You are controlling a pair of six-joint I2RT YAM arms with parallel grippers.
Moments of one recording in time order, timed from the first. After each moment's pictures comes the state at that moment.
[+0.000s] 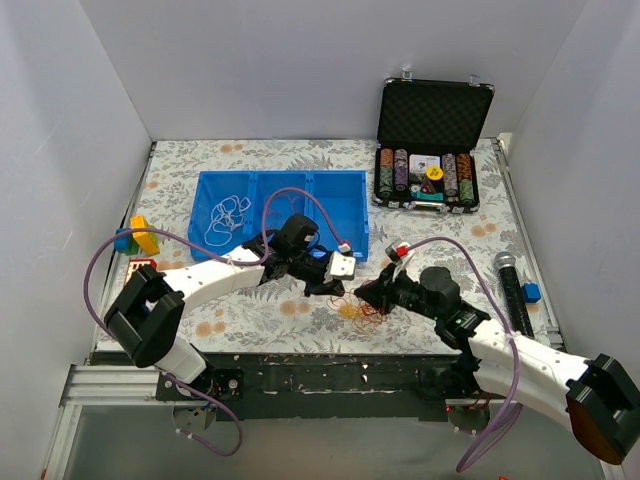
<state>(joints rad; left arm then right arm) -0.78 1.52 0.94 -0.25 0.78 0.69 0.76 0.84 0.22 0.37 -0.30 0.36</state>
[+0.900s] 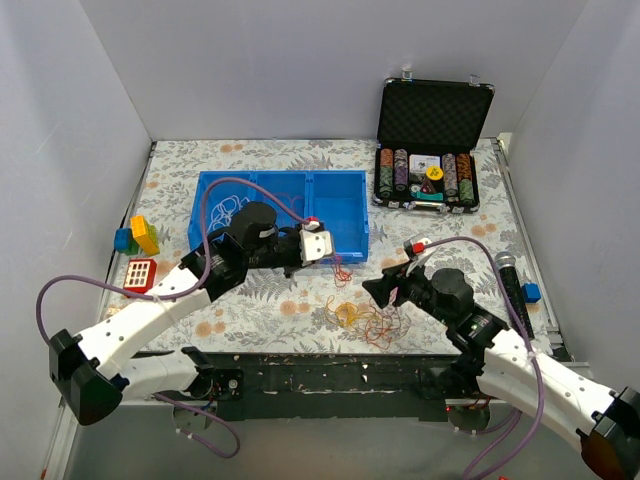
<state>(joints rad) -0.79 1.11 1.01 -0.34 0.46 0.56 0.76 0.63 0.26 0.12 -0.05 0.31</state>
